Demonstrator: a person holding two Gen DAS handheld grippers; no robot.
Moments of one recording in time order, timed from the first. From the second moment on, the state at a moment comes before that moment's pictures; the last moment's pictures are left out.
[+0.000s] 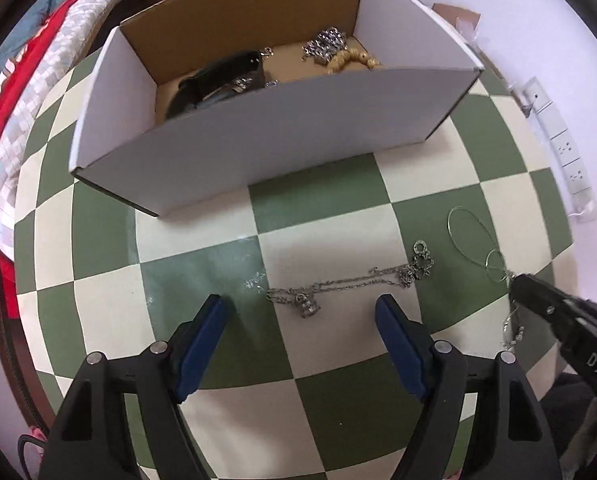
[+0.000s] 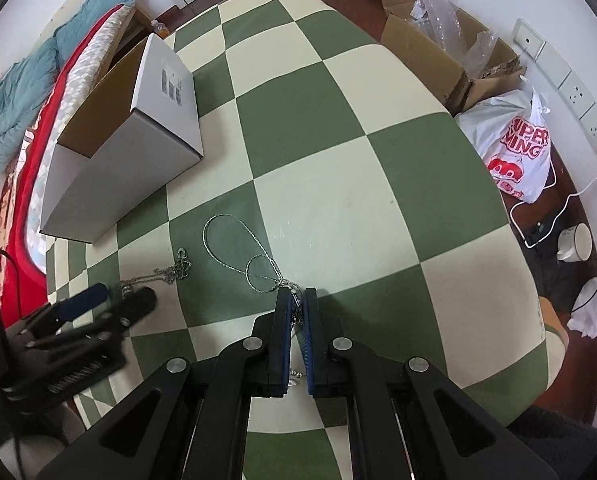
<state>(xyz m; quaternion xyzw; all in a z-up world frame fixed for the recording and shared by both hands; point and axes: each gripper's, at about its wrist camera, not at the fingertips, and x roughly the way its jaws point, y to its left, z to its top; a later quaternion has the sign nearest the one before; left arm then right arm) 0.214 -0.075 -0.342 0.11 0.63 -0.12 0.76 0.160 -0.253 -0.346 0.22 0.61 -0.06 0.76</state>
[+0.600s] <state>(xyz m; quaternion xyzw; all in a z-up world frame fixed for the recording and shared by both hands) 0.204 -0.036 -0.283 0.02 0.60 -0.15 0.78 0.162 -0.248 -0.326 0.22 0.60 -0.05 0.77</state>
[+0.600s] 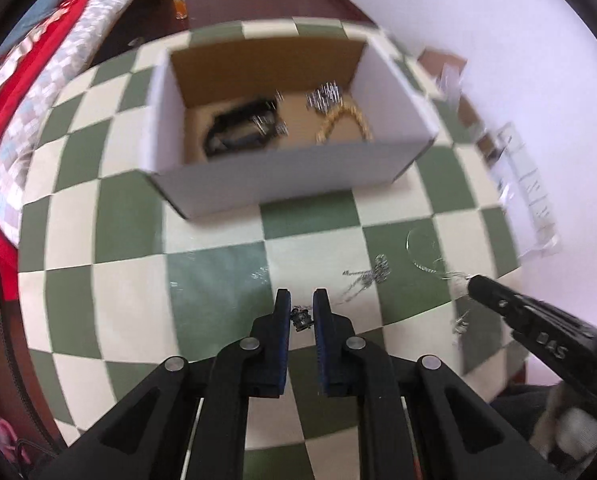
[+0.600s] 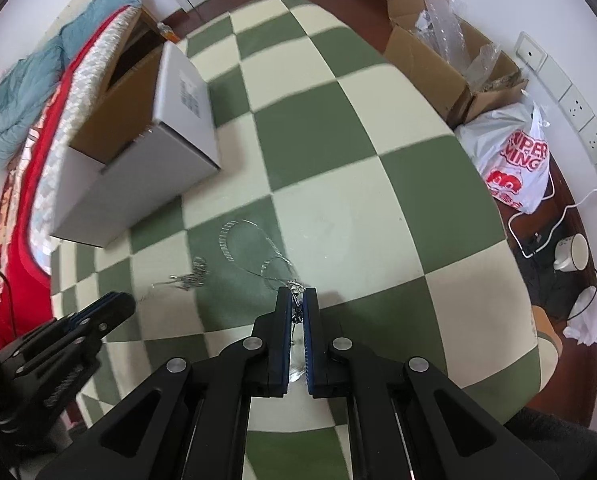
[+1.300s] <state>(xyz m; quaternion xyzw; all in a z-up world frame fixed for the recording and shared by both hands) 0.224 0.003 -0.142 -0.03 0.52 -0.18 0.83 0.187 -0.214 -0.195 0.20 0.52 0.03 0.83</state>
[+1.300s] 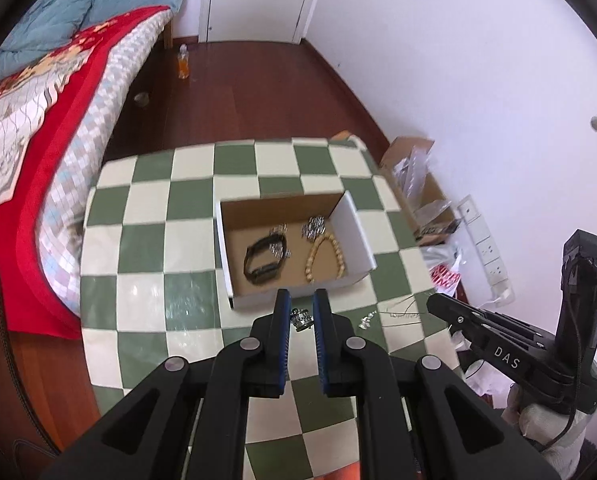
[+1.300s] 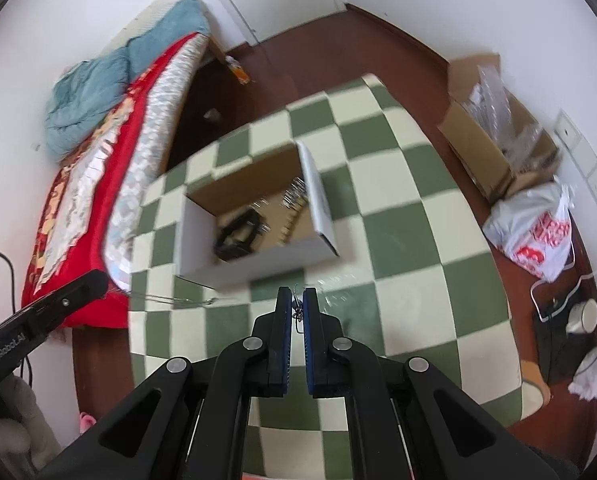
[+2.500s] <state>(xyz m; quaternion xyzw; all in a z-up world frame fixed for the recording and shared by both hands) 0.380 -0.013 -0.213 0.01 0.59 -0.13 0.80 0.337 -0.173 -0.202 0.13 0.55 0.04 0.82</state>
